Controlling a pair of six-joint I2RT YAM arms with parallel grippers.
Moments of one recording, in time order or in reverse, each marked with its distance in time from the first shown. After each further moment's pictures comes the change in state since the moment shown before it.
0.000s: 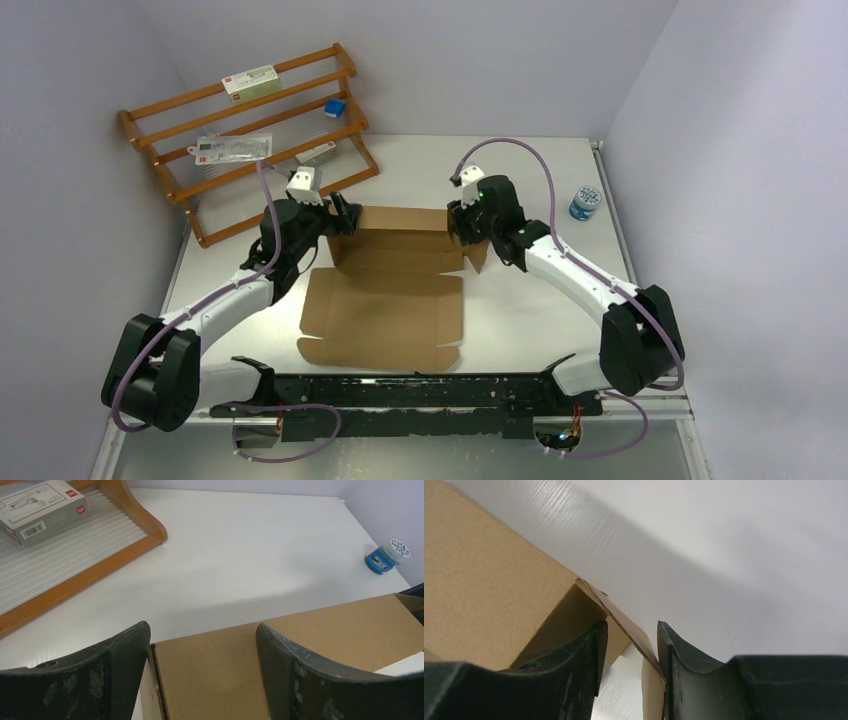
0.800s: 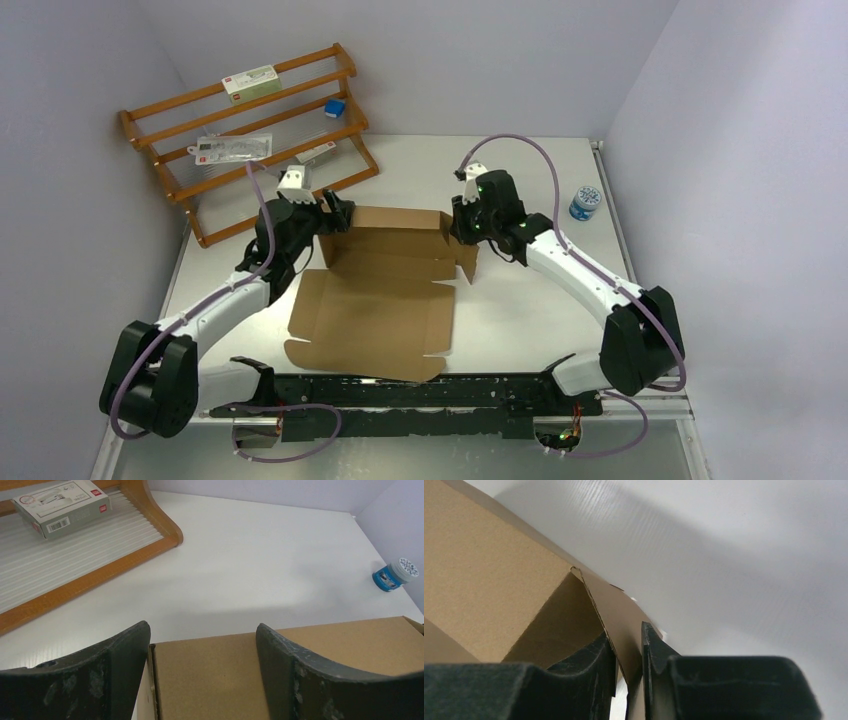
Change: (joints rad) left arm 0.029 -0.021 -0.001 -0.019 -0.029 -0.028; right arm 0.001 0.021 0.068 -0.113 -0.073 0.180
